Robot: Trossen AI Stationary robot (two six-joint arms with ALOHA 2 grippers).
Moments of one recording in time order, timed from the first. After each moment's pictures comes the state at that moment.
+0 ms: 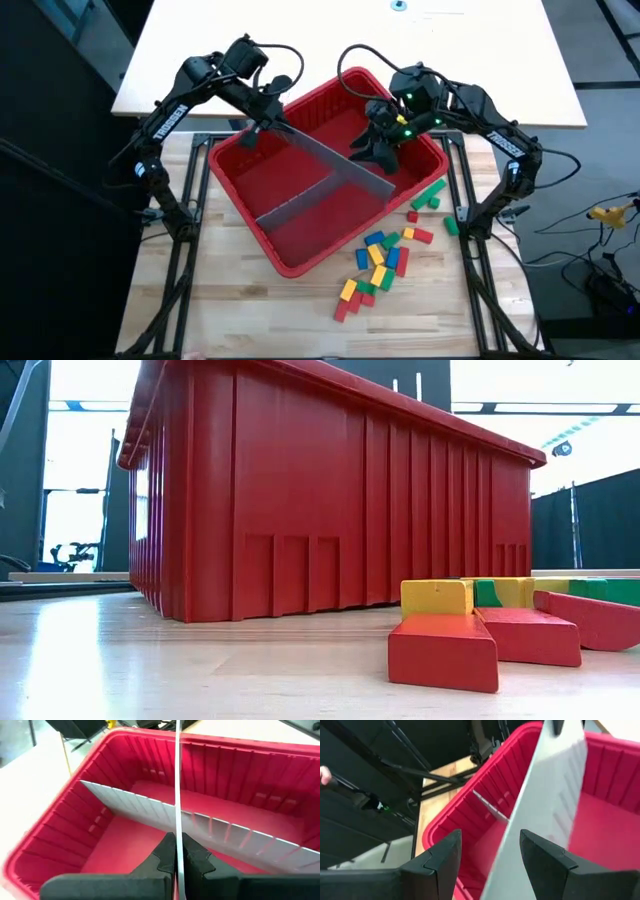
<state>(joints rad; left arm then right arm) 0.67 1.72 2.20 -1.38 0.61 1.09 -0.31 1.62 2.17 -1.16 -0.43 0.17</state>
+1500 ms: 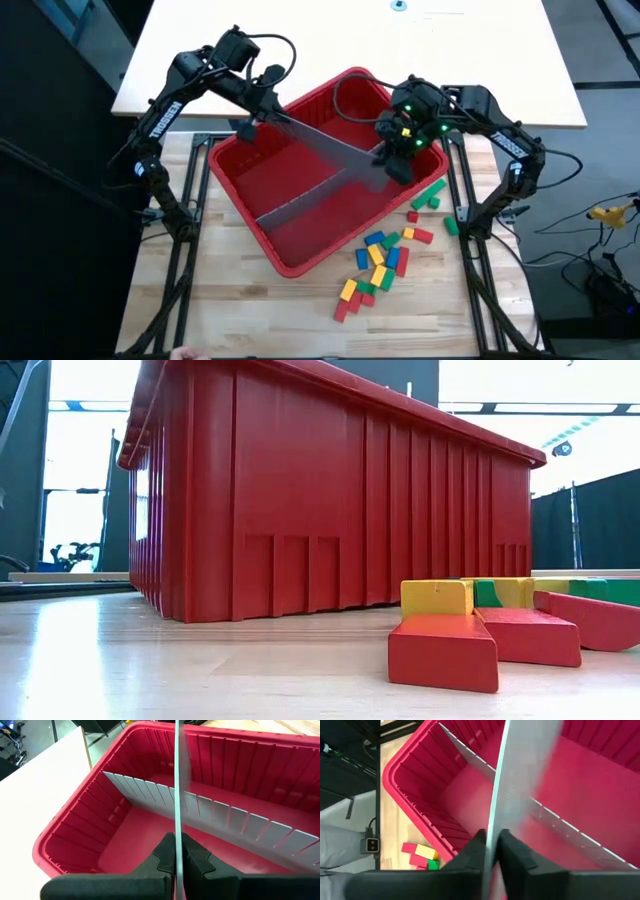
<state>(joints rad) 0.71 1.72 2.25 -1.39 0.58 1.08 -0.30 1.60 2.17 -1.46 -0.31 0.03</state>
